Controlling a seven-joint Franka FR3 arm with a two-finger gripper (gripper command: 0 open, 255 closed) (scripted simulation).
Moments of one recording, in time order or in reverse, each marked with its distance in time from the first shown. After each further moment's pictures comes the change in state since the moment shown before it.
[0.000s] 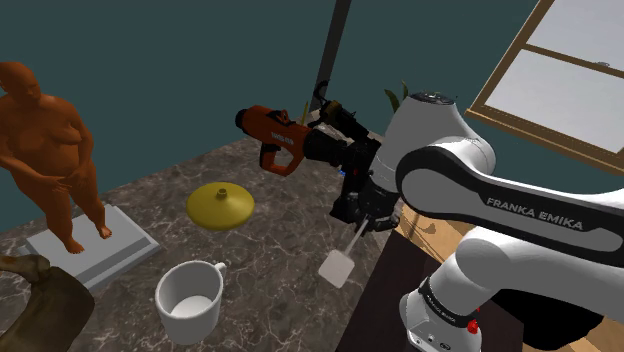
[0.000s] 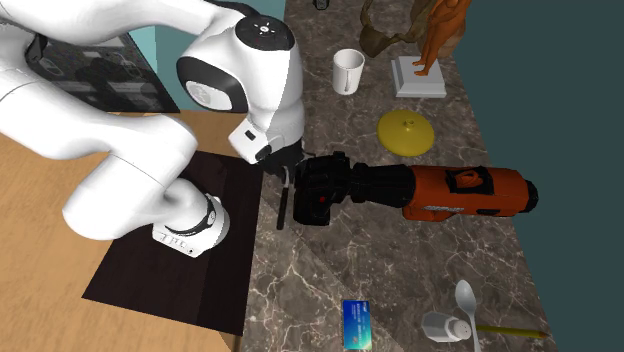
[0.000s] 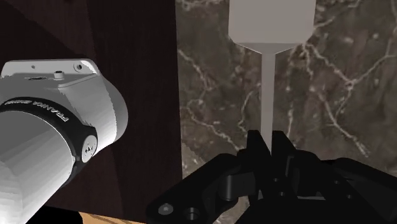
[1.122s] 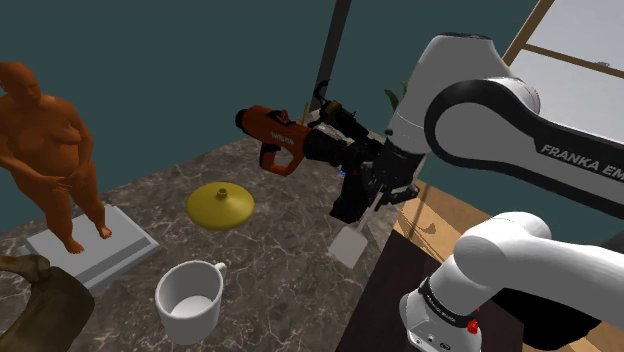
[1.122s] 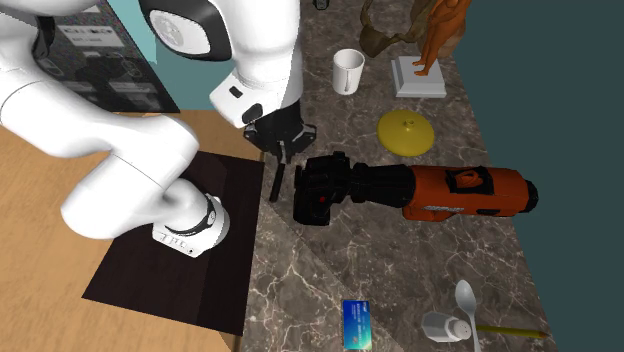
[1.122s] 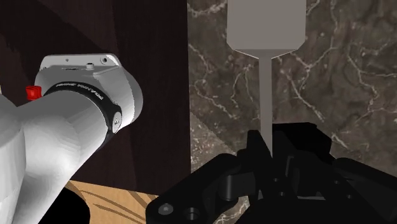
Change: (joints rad) arm -0.055 -0.036 -0.144 0.195 -0.141 -0.222 0.002
